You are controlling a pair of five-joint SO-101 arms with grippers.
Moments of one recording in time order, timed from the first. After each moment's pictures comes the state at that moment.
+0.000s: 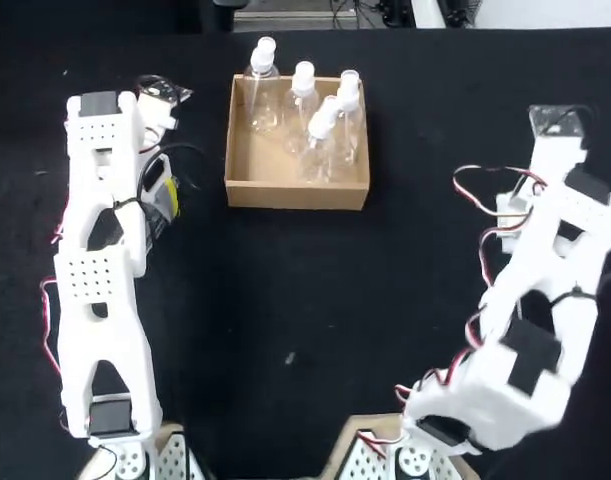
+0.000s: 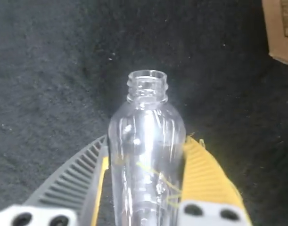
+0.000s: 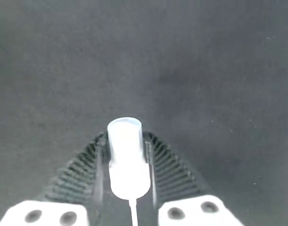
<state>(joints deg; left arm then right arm) -11.4 55.9 -59.6 100.4 -35.2 30.7 2.2 11.3 63.2 24.6</state>
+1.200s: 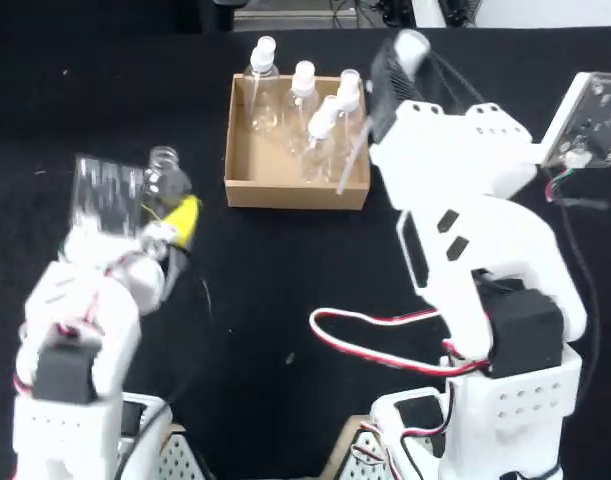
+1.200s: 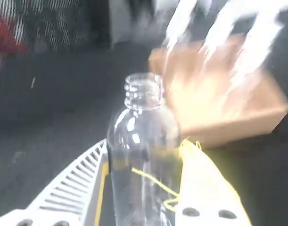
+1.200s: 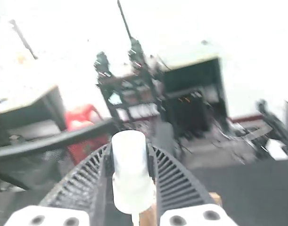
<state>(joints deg) 0.5 -74.5 50.4 54.3 -8.9 -10.6 -47.0 7.5 49.4 -17.8</state>
